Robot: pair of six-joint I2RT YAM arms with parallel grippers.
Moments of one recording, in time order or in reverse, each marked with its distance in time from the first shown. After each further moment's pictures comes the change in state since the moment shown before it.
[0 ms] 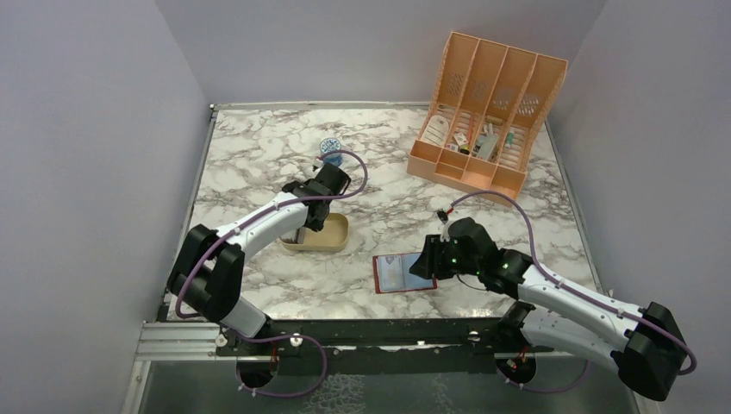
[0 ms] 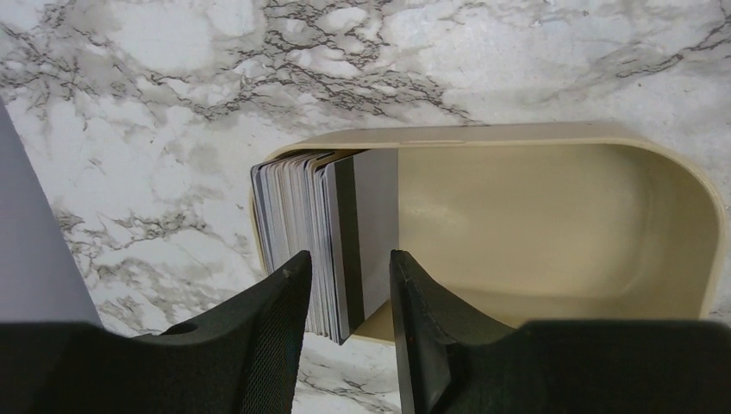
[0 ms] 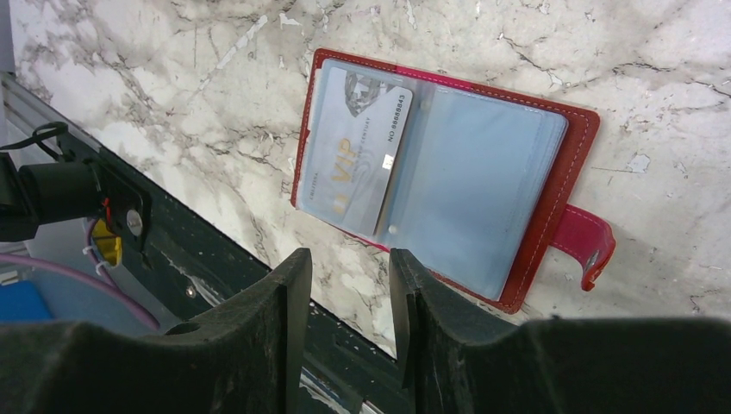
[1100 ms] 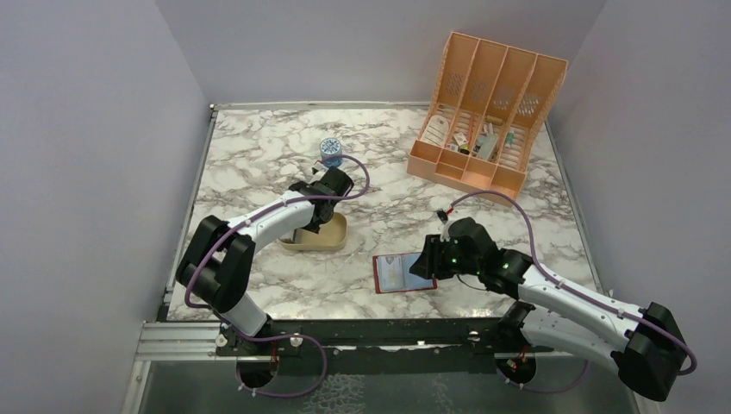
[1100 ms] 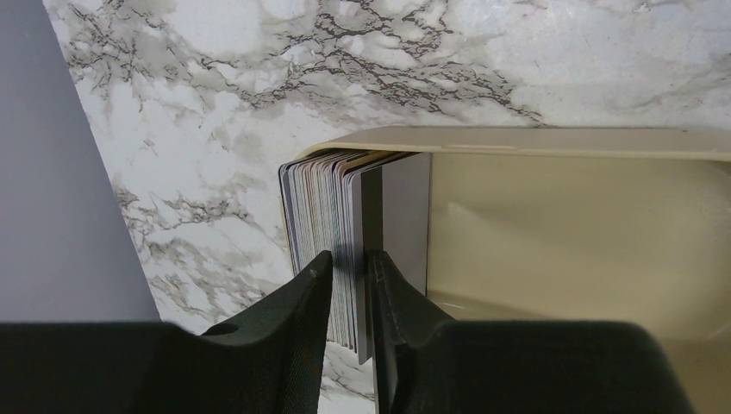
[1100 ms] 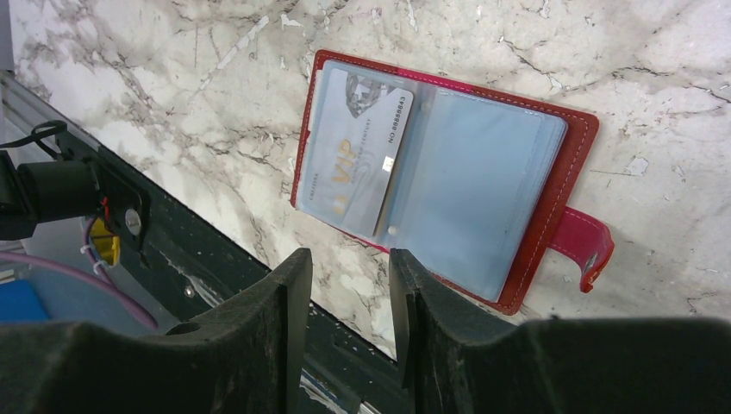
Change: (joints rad) left arm 0.000 0.067 0.000 -0.026 -0.144 0.008; right arm 0.000 -0.002 0.000 0.002 0.000 -0.010
